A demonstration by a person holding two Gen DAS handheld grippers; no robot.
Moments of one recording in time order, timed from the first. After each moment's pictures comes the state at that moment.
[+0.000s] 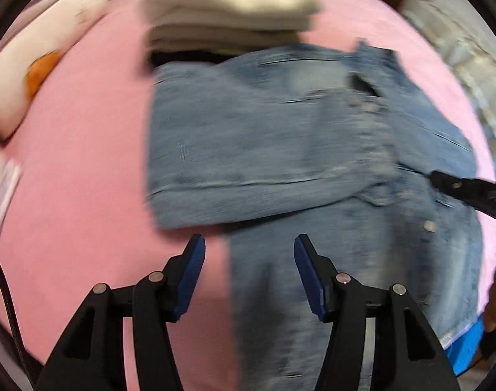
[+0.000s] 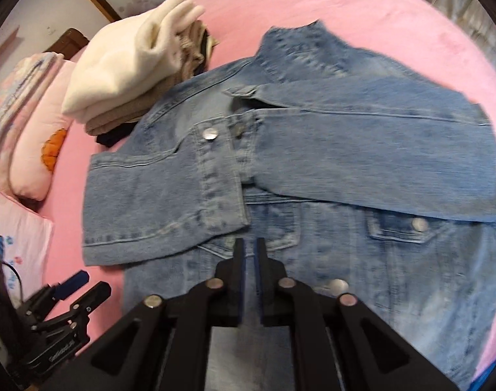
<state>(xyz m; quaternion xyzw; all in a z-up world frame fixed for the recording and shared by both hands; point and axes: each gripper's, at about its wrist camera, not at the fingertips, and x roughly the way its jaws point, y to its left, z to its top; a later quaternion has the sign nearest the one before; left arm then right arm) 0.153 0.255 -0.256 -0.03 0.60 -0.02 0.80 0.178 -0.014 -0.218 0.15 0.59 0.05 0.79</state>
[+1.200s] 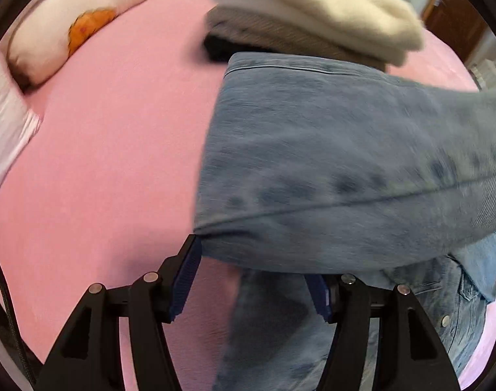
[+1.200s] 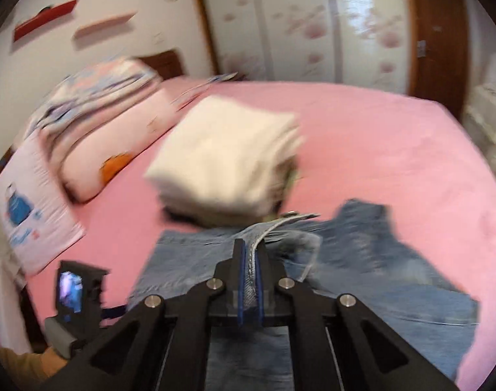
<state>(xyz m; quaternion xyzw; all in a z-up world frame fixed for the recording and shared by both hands) 0.204 0.262 -0.289 -0.10 0.58 0.09 0.80 0.227 -0.001 -0.084 -0.01 0.38 0.15 0.91</state>
